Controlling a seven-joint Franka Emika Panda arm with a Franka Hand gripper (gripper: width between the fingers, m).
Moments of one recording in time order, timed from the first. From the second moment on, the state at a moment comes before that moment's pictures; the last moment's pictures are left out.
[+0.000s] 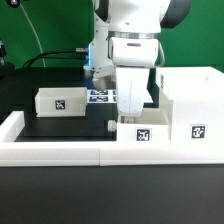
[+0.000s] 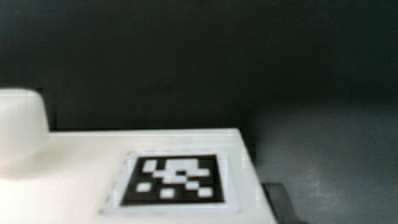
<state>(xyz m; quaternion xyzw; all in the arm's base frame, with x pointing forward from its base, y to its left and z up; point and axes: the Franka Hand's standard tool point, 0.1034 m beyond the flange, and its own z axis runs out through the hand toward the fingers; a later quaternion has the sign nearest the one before) 0.535 0.002 0.012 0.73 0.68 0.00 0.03</state>
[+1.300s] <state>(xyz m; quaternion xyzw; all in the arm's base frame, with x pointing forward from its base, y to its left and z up) 0.535 -0.001 0.012 0.73 0.69 -0.02 0.03</state>
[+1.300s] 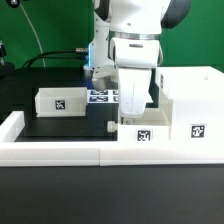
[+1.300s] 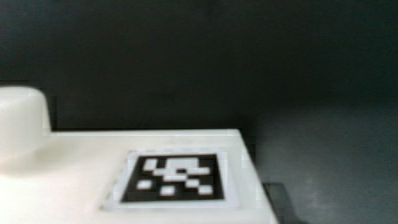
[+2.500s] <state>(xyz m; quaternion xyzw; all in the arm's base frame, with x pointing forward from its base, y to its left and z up) 0.535 -0.004 0.012 0.72 0.69 -0.02 0.03</state>
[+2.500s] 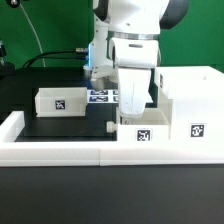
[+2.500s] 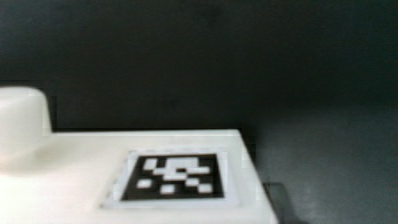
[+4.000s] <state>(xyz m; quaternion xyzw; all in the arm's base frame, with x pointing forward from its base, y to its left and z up) 0.534 -0.007 0.013 0.71 0.70 -0.02 0.03</state>
